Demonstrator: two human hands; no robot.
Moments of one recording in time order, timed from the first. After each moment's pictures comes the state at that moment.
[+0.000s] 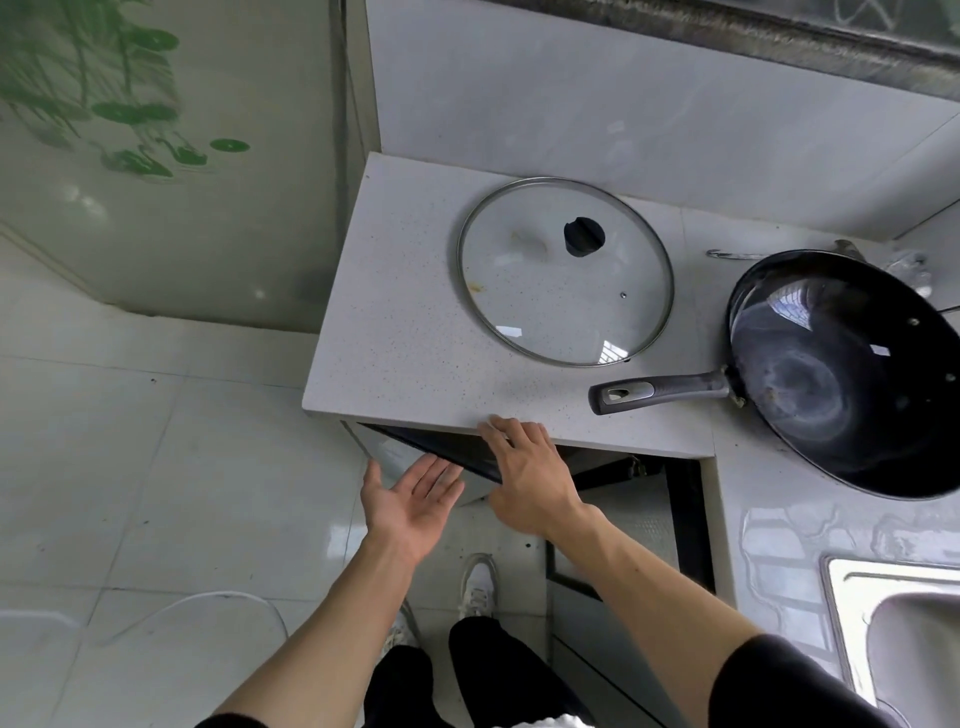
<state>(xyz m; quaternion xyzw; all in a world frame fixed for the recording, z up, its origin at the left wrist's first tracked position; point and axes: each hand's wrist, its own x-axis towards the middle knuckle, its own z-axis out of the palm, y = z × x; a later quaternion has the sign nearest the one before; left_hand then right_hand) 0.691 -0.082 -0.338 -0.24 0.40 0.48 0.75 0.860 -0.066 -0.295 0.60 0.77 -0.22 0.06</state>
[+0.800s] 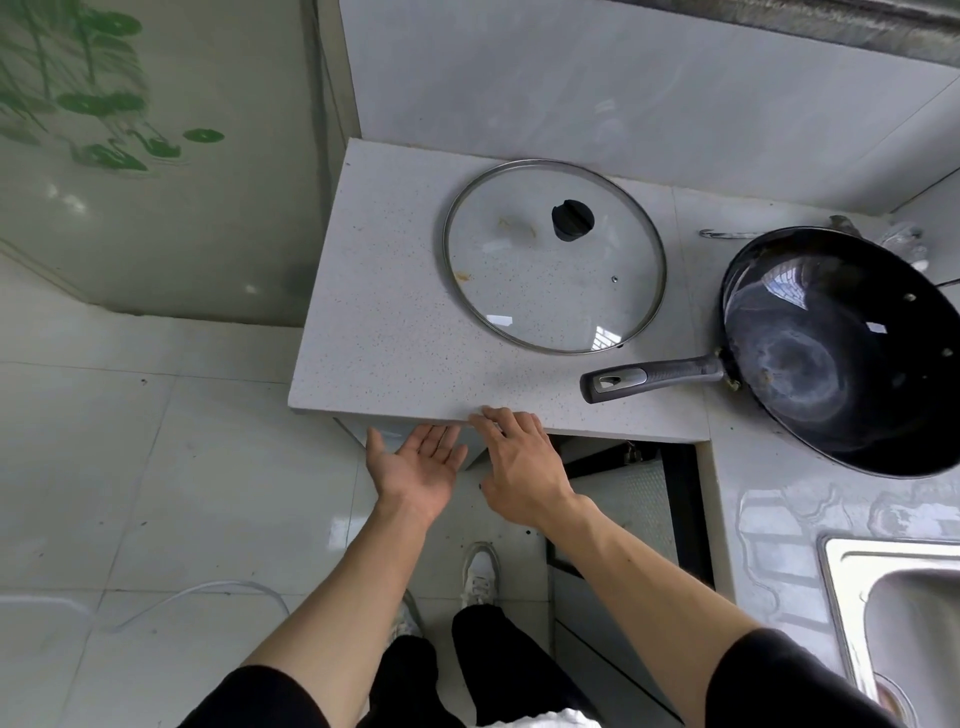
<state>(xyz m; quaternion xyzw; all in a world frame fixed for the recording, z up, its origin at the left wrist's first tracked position) 0.713 -0.050 -0.332 -0.20 0.40 0.51 0.74 0.858 -0.065 -0.295 0.61 0.76 -0.23 0.05</state>
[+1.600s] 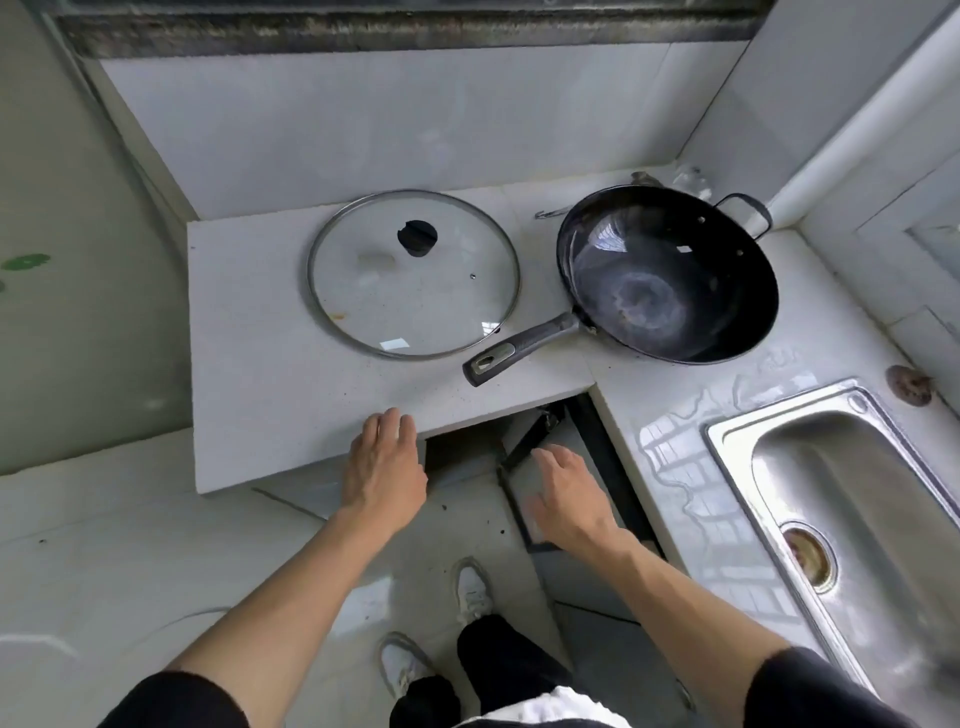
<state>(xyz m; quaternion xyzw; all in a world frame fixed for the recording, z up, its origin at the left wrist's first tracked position) 0.745 -0.045 -0.294 0.86 0.49 -0.04 0.12 0.949 -0.171 -0.273 0.81 0.52 -0.26 -0.01</state>
